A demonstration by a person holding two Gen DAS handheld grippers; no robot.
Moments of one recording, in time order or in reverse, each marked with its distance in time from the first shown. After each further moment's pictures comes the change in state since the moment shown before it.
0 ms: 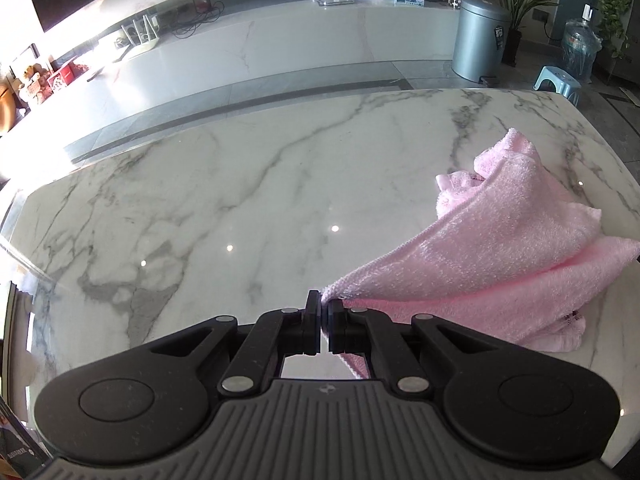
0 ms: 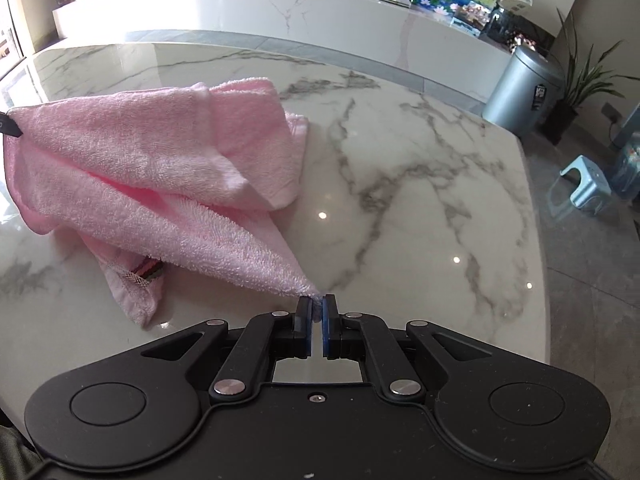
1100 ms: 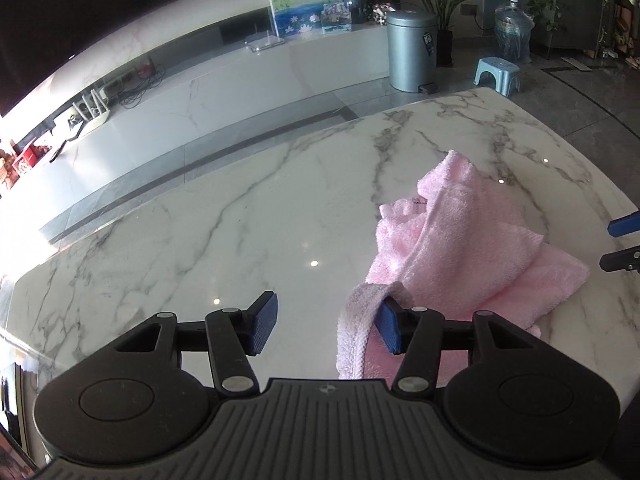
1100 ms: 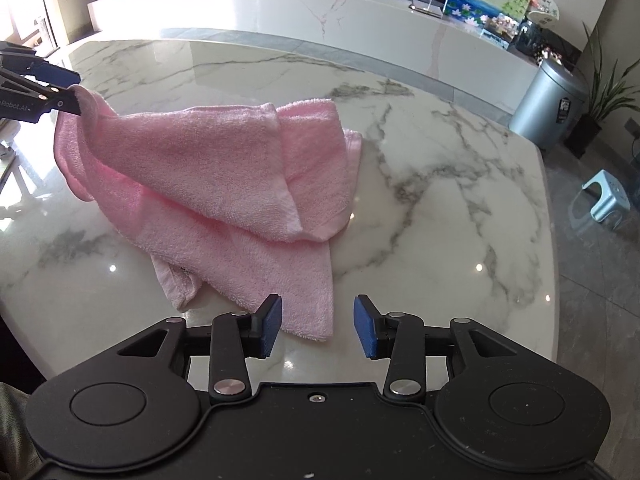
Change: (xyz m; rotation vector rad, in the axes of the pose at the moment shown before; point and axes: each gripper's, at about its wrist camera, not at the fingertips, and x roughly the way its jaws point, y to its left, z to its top) left arm -0.036 -0.063 0.011 0.267 -0.130 -0.069; right arm -0.038 0.016 -0.014 -0.053 -0.025 0.102
